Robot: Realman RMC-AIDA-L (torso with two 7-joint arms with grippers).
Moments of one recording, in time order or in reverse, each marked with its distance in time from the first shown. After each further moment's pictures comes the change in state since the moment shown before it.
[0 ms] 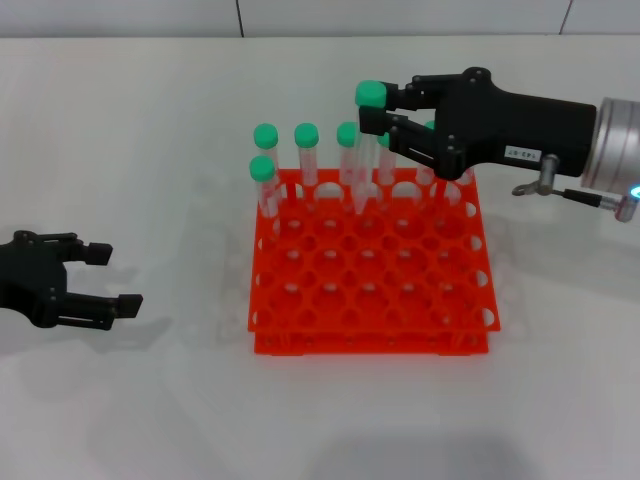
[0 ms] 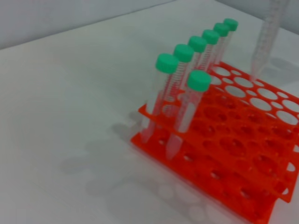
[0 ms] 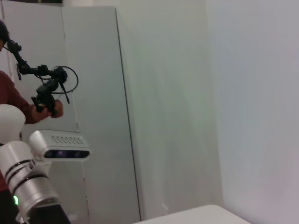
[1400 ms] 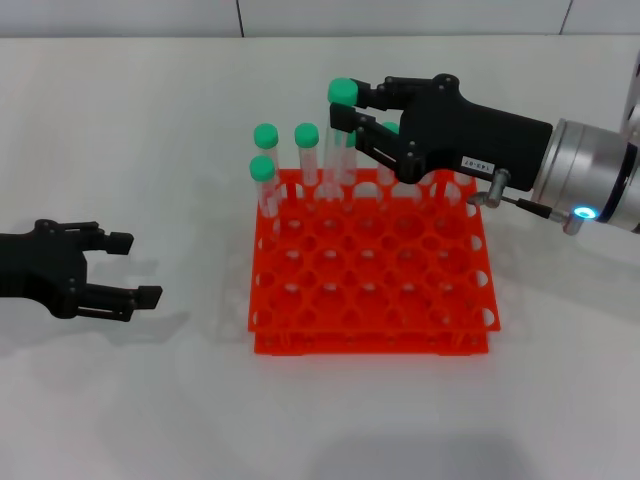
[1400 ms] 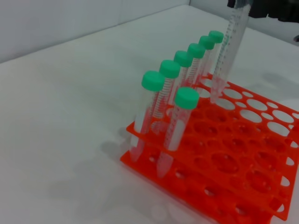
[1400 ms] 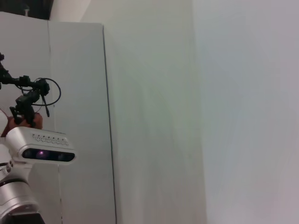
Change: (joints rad) left arm -0.031 -0.012 -0.007 -0.026 -0.006 0.001 0.037; right arm 0.046 0.003 -0.224 0.184 0.365 0.121 -0.313
